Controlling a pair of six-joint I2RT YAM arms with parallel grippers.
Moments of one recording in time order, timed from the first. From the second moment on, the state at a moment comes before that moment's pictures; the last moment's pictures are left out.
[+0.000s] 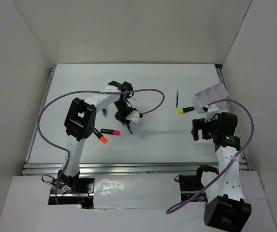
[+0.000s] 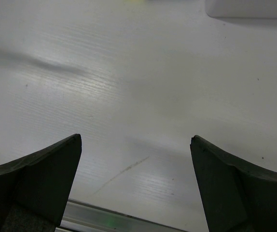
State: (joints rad) left arm -0.50 2.20 1.79 -1.20 0.46 1.72; right arm -0.29 0.76 0.61 -0.62 -0.40 -0.36
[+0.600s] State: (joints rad) left arm -0.51 2.19 1.71 -1.09 0.35 1.72; right arm -0.30 0.76 0.61 -0.62 -0.40 -0.37
